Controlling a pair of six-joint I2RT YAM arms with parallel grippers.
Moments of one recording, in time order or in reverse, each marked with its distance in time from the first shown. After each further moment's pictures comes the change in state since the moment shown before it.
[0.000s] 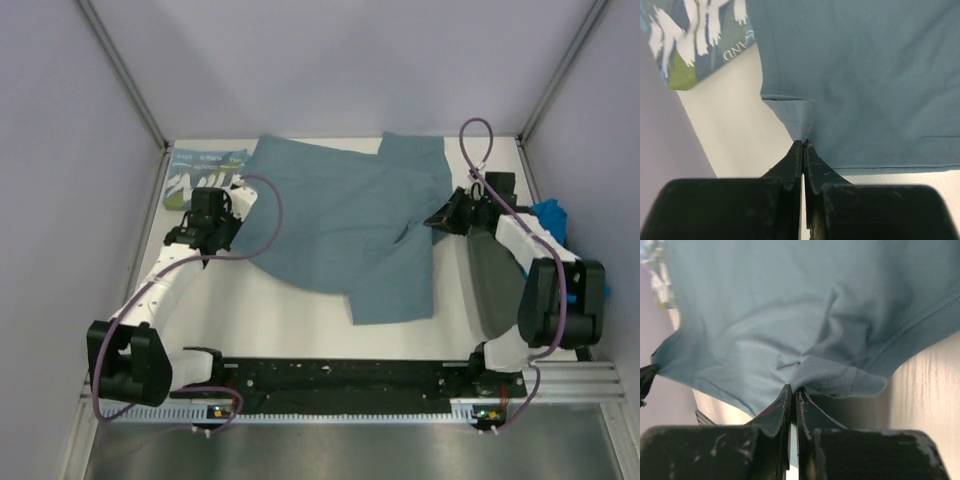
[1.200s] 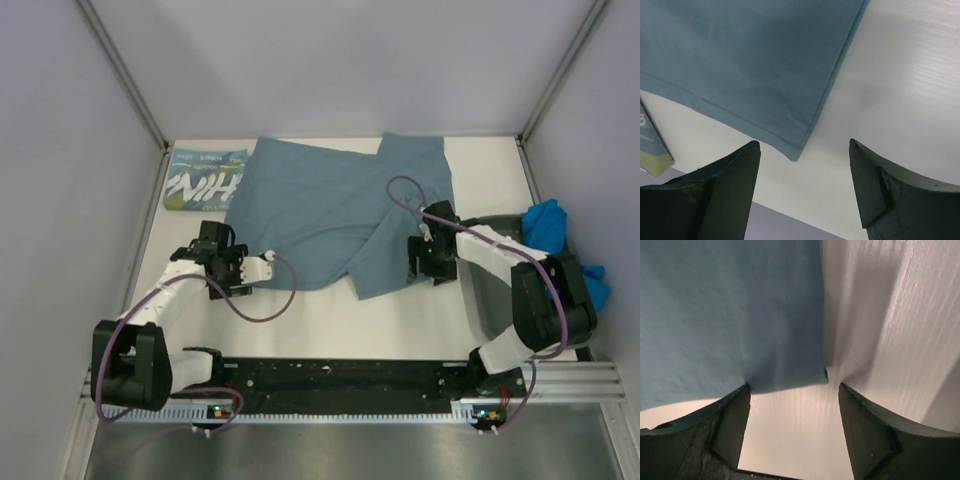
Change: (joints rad) left arm 0.015 -0.022 -0.229 -0.235 0.126 0.790; right arm 0.356 0.066 -0.080 -0.345 0.542 -0.190
